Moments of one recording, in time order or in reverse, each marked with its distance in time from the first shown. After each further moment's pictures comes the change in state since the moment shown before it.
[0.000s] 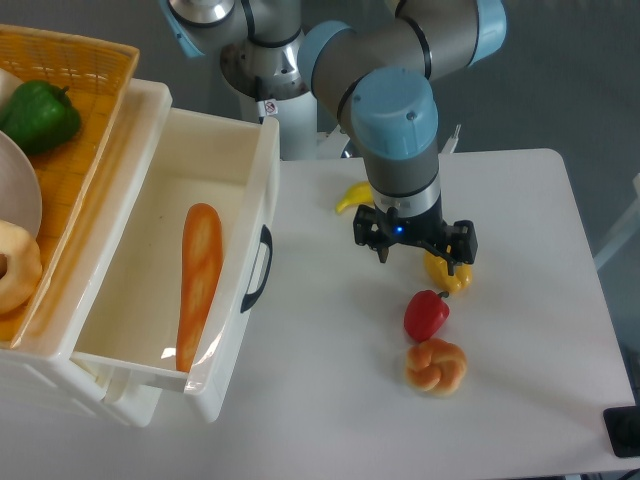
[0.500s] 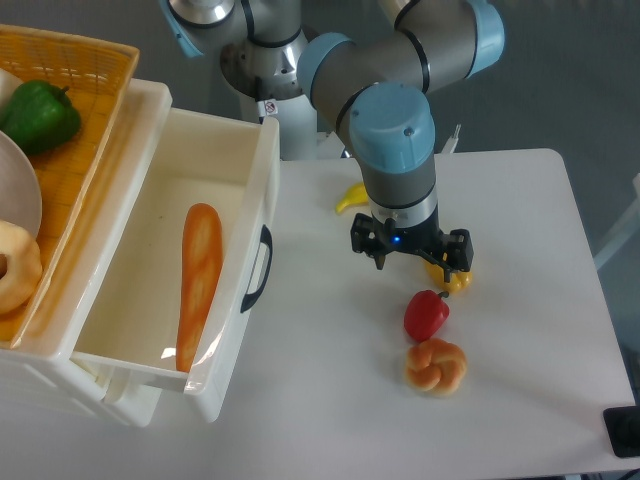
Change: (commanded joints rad) arm -0.003 -0.012 -0.023 -0.003 0.011 -0.031
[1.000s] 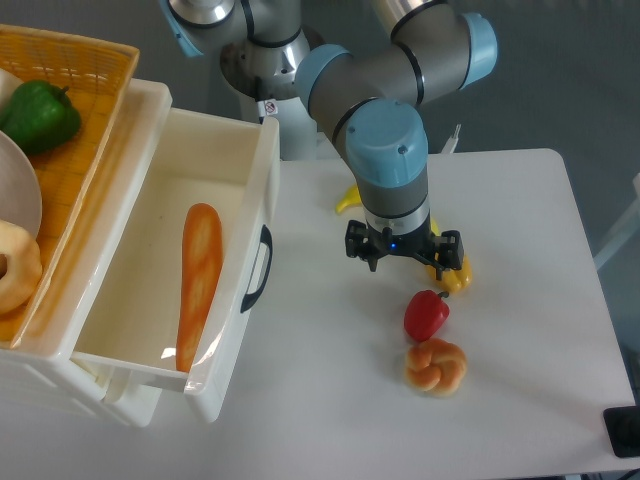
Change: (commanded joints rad) arm -0.015 -0.005 -0.037 0.018 -0.006 -0.120
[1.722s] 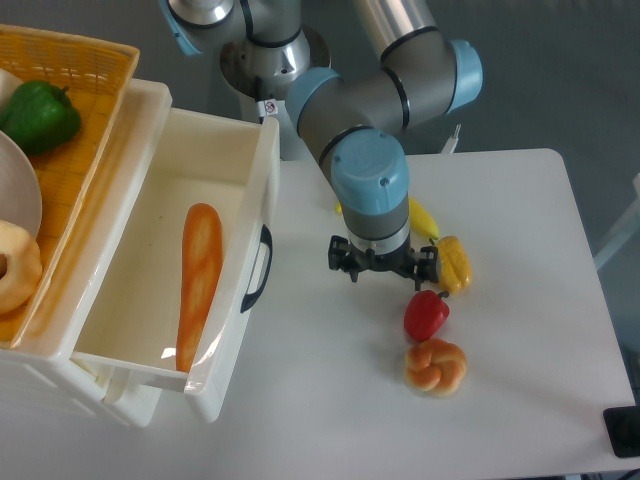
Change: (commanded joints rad) arm -0.022 -0.058 -0.012 -0.006 -0.101 -0.022
